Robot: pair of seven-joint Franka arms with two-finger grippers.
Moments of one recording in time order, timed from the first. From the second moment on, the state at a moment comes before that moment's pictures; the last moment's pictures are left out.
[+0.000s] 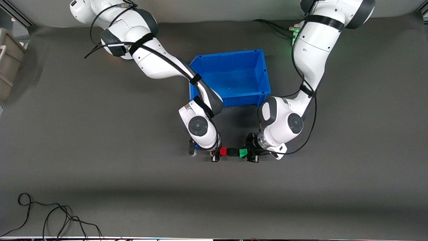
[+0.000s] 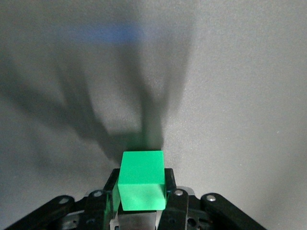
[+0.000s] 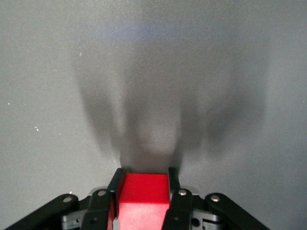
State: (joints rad) left arm -0.46 0.76 -0.07 -1.66 -0.67 2.67 -1.53; right arm 0.70 1.13 -0.08 -0.98 0.20 2.24 2.24
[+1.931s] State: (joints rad) left arm -0.42 0.68 0.07 -1.63 -0.59 2.40 -1.49; right arm 0.54 0.91 -0.07 -0.89 0.23 1.87 1.92
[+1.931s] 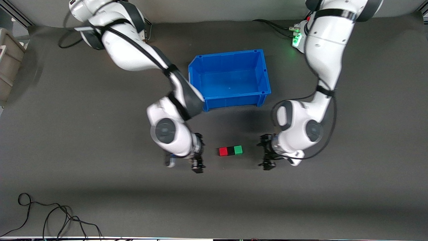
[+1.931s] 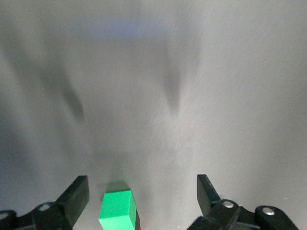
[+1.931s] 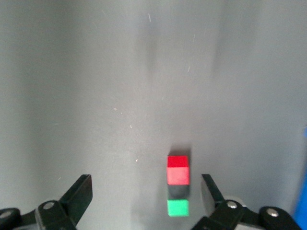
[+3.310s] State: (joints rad) left arm -0.05 0.07 0.07 -1.64 -0.06 1.61 -0.24; right arm 0.24 0.18 -0.17 -1.44 0.06 1.57 0.25
